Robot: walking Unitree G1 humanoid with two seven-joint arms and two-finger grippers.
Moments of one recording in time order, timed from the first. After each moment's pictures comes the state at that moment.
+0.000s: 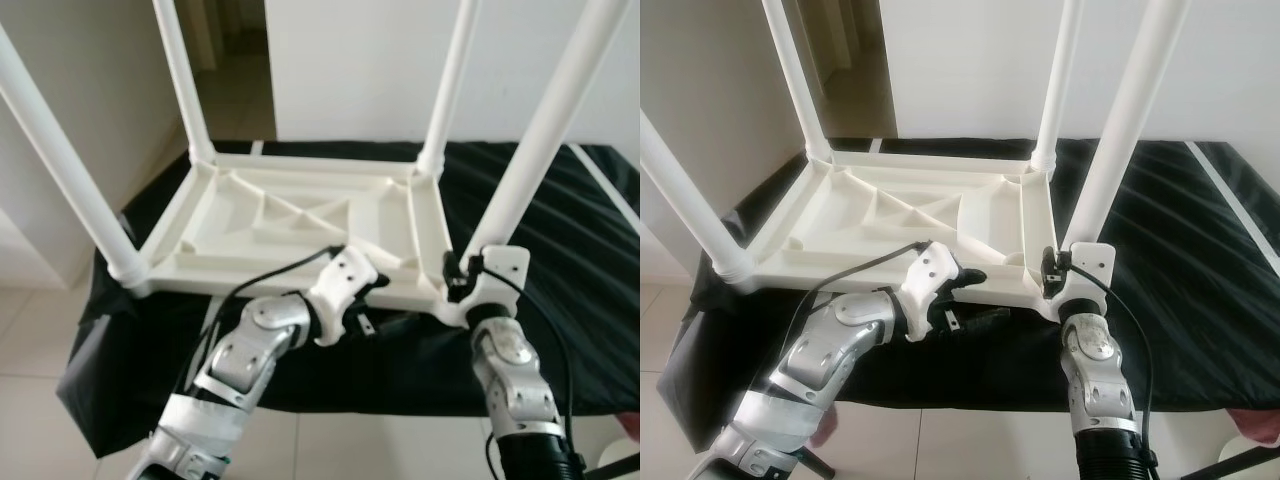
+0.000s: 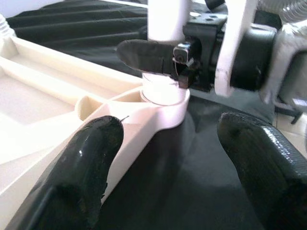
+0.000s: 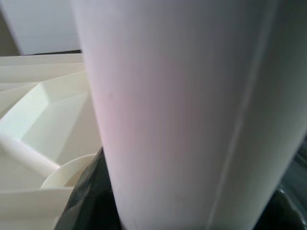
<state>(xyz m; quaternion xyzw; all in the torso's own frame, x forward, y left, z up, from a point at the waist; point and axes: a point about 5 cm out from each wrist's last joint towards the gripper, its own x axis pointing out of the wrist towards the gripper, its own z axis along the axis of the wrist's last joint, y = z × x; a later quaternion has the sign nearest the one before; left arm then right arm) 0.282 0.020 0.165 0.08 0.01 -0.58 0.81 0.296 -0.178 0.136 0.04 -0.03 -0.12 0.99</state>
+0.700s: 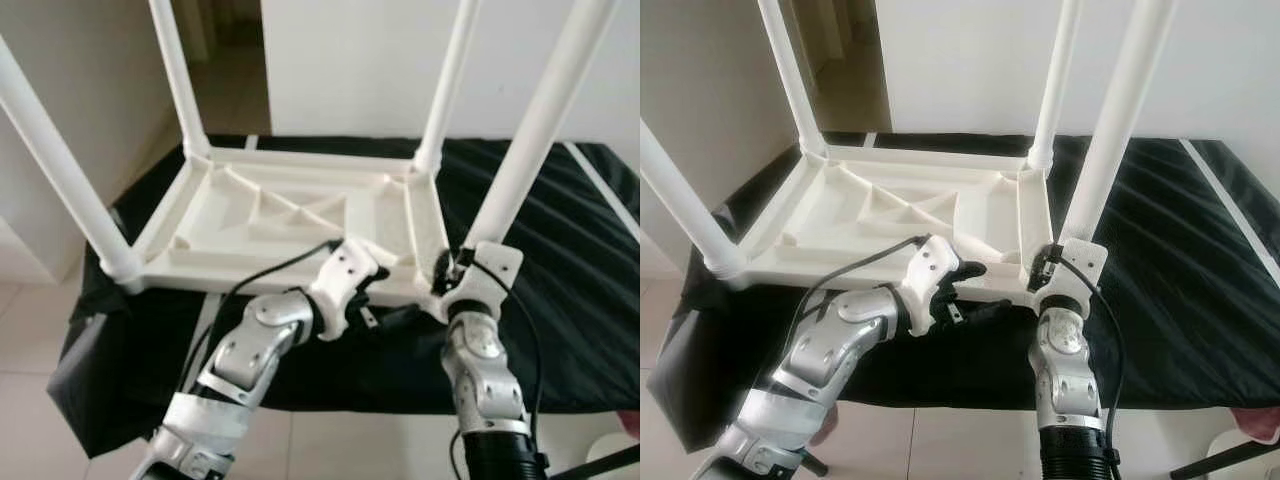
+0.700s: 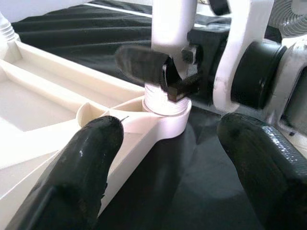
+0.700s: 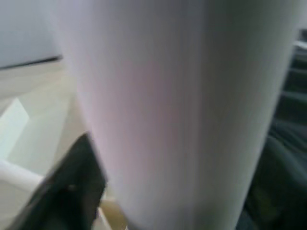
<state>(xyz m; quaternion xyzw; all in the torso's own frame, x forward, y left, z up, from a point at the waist) 0.284 0.019 0.167 0.06 0.01 -0.57 0.82 0.296 -0.169 0.147 0.06 -0.04 -0.16 0.98</state>
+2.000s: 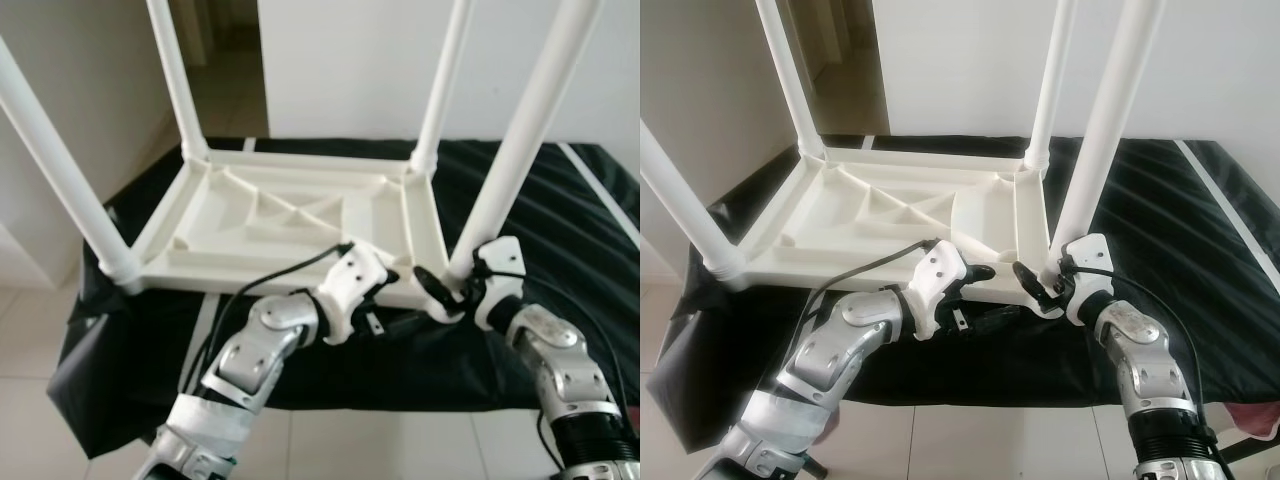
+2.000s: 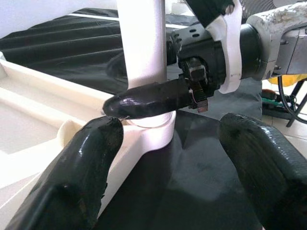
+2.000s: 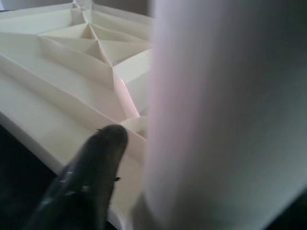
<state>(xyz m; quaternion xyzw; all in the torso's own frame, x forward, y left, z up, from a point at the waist) 0.279 0.012 0.167 0.08 -0.01 -0.59 0.81 0.303 -0.206 0.138 -0.08 0.01 0.25 0.97</state>
